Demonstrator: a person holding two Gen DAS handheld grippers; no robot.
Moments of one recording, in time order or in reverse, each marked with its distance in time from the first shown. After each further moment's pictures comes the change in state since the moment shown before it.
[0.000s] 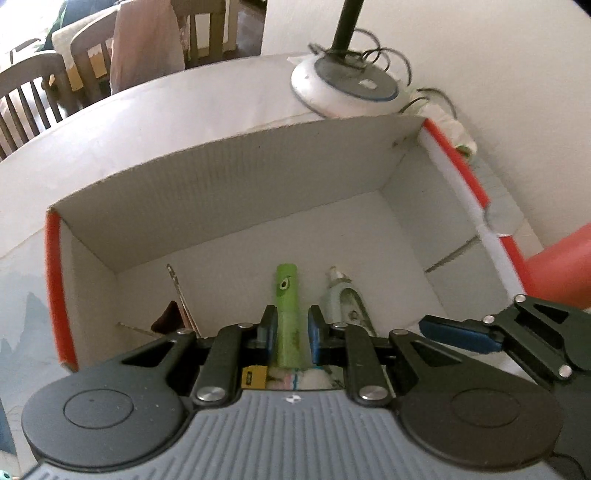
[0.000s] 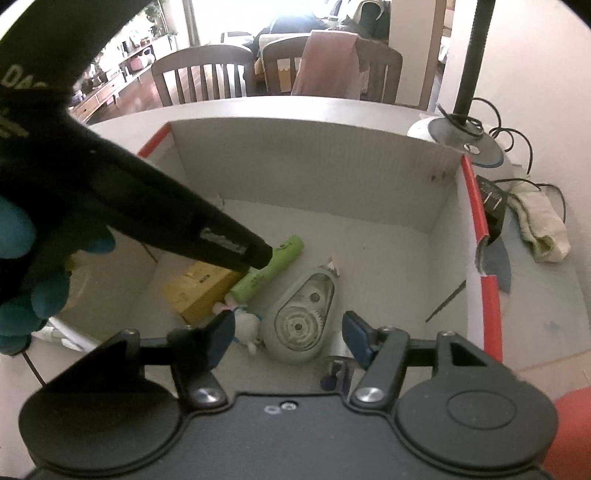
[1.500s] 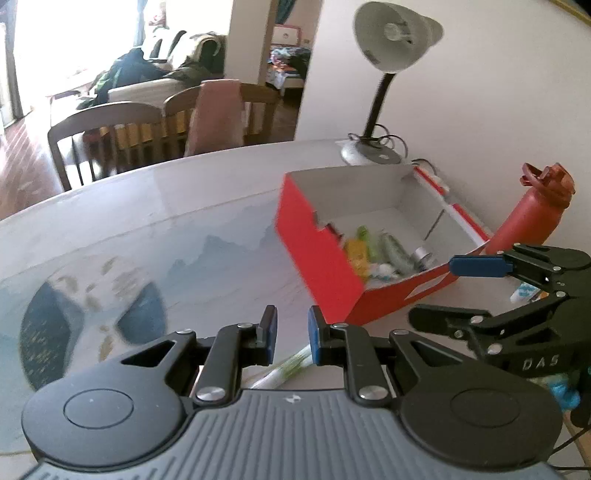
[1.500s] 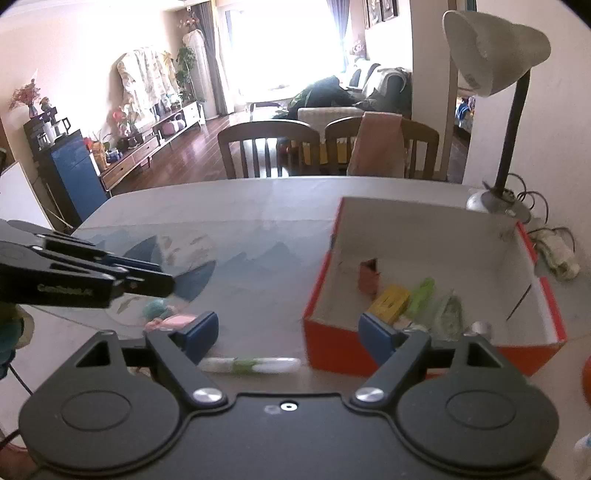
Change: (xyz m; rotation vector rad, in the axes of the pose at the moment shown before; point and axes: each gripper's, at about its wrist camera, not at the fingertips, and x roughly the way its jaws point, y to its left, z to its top) left arm -0.219 0.131 -0.197 -0.013 -0.305 0.013; right arm -0.091 0.171 -0.026 0.018 -0.243 0.054
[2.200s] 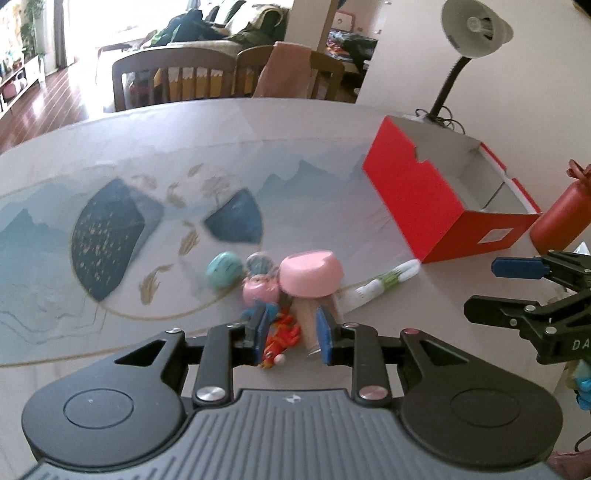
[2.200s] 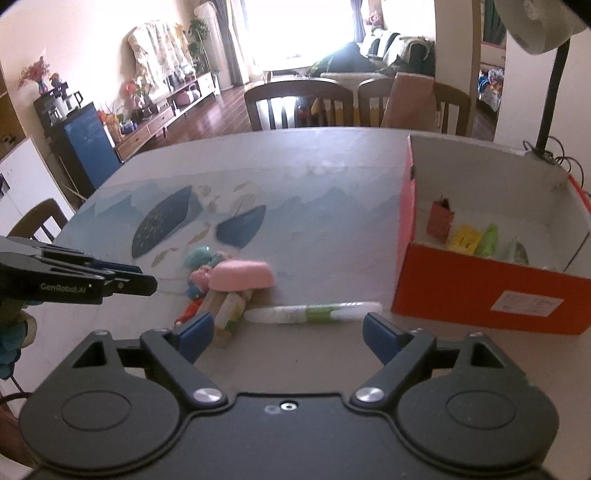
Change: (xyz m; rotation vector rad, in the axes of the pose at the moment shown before) left arm -0.011 0.092 -0.091 -0.150 0.062 0.065; right arm 0.037 0.070 -0.044 0.007 0.102 0.041
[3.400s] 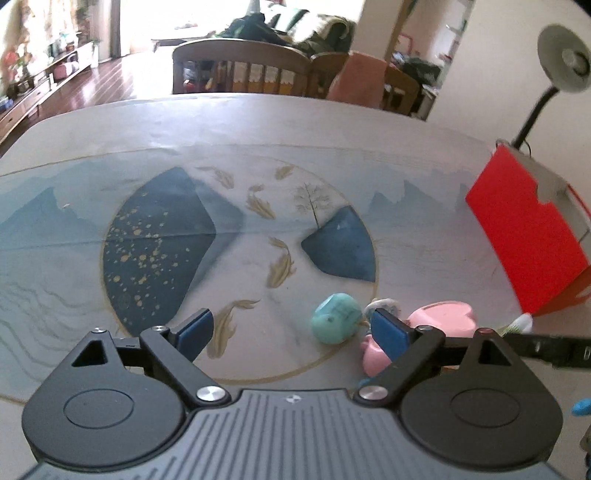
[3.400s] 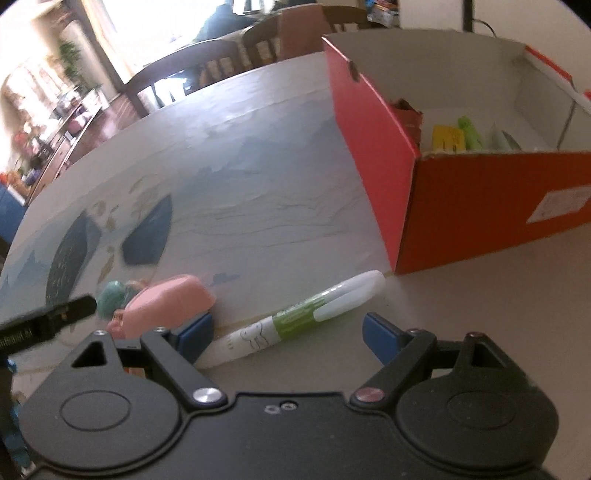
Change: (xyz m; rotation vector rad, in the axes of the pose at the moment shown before) left arm 0.078 0.077 0.019 -0.106 -0.054 0.126; right arm 0.103 -0.021 0.005 0.402 0.105 -0.186
